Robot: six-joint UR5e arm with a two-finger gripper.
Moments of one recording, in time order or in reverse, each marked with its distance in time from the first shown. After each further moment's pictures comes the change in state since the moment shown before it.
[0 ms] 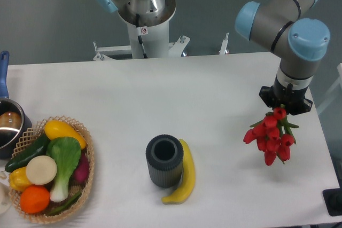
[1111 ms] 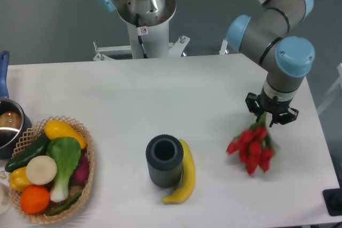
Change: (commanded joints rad) arm -0.028 -0.020 -0.112 0.162 -0.002 -0.009
